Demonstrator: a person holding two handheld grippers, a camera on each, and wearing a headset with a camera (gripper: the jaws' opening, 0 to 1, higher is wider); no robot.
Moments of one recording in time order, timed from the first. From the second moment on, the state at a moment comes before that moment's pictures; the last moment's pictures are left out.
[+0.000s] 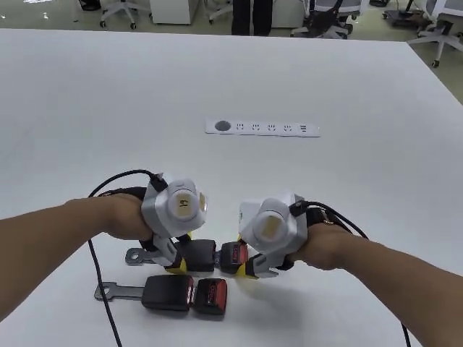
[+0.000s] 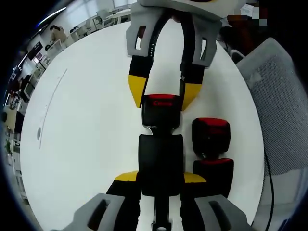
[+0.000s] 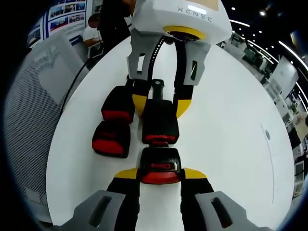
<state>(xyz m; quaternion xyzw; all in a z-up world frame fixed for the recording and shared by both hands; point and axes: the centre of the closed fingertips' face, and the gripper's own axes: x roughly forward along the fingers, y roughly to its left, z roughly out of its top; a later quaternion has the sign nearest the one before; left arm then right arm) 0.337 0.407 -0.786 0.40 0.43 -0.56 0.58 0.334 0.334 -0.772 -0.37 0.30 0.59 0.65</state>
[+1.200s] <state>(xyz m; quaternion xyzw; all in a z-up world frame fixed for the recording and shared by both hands) 0.334 0.408 -0.784 0.41 0.43 -0.56 0.57 0.336 0.324 -0.776 -0.38 0.31 0.60 0.64</state>
